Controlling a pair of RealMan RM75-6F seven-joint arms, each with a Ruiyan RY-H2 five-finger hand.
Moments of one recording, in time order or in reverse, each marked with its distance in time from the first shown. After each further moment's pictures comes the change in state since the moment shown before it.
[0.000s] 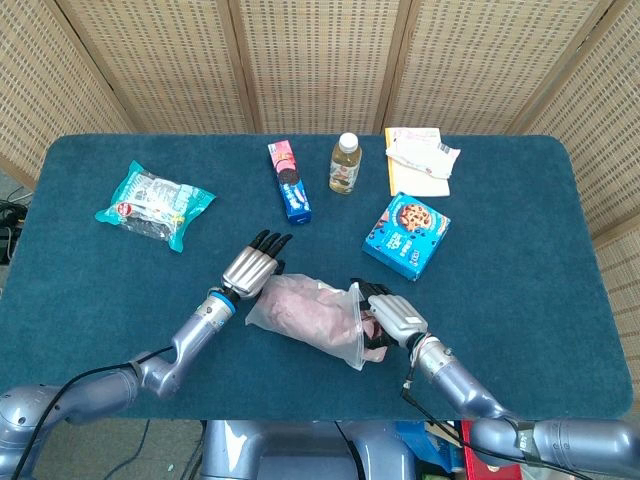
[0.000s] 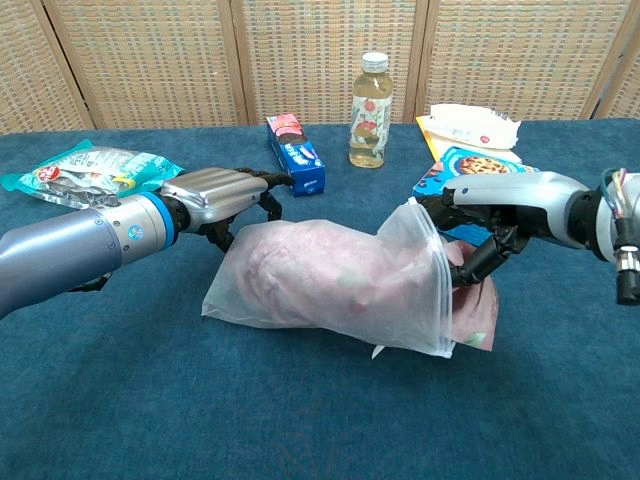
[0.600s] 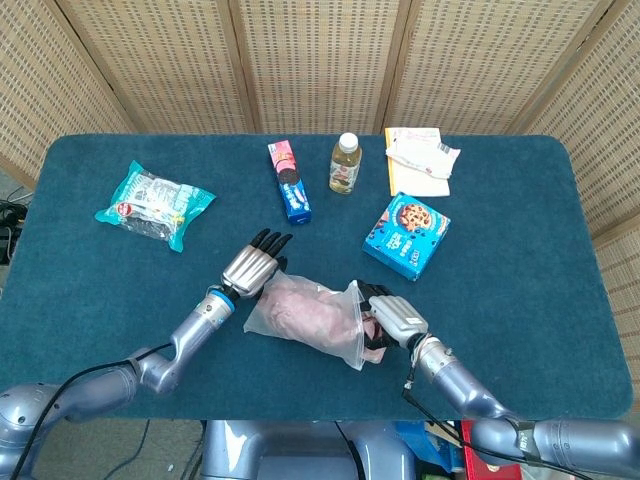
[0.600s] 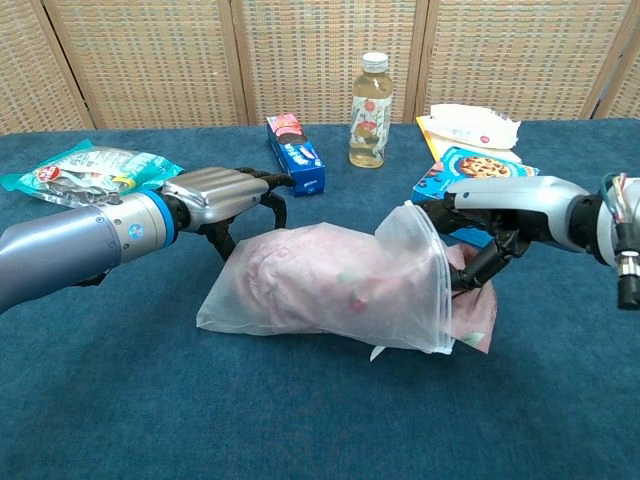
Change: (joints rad) left arm -0.006 0.003 0.001 0.015 0.026 -0.022 0.002; right arm -0.004 -0.004 -0.004 0.012 -0.014 -0.008 0.010
